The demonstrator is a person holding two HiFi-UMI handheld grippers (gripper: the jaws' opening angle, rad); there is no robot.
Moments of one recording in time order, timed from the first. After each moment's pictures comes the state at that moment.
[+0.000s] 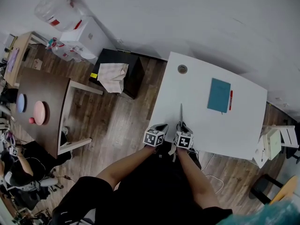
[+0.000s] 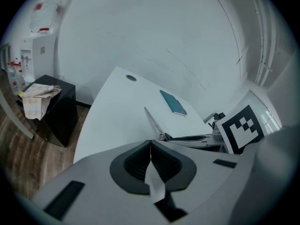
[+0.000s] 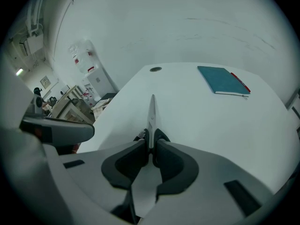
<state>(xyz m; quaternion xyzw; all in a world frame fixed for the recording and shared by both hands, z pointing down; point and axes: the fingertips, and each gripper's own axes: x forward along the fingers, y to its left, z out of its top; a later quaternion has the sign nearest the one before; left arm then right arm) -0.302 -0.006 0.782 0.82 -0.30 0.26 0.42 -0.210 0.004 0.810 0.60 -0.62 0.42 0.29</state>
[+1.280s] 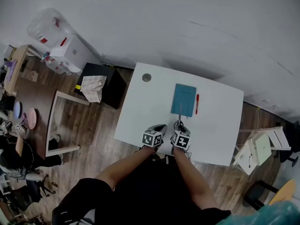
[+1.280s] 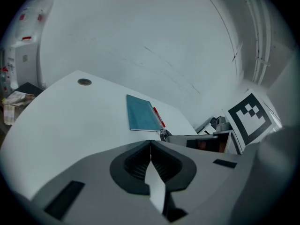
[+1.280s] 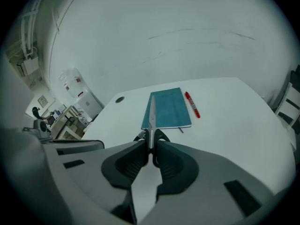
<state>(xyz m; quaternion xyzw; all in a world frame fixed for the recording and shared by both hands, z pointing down) -0.069 -0.008 0.745 0.84 -0.30 0.23 0.39 0.014 -0.006 0.754 0.64 -0.61 0.42 0.20</state>
